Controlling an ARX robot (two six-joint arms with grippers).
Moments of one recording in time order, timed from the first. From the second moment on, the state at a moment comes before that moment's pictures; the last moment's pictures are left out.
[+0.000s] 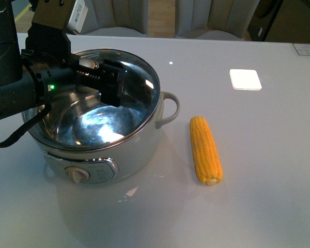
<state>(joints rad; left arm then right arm) -0.29 2.07 0.74 0.93 0.12 0.07 0.00 0.01 0.02 0.00 0.00 0.00</state>
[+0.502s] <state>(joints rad) -0.30 2.10 0.75 0.98 0.07 0.02 0.00 0.01 0.02 0.00 0.00 0.00</state>
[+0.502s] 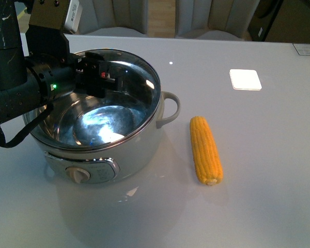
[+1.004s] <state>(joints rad) -0.30 2.09 0.76 0.94 0.05 0.02 0.00 0.01 0.02 0.00 0.00 0.00</state>
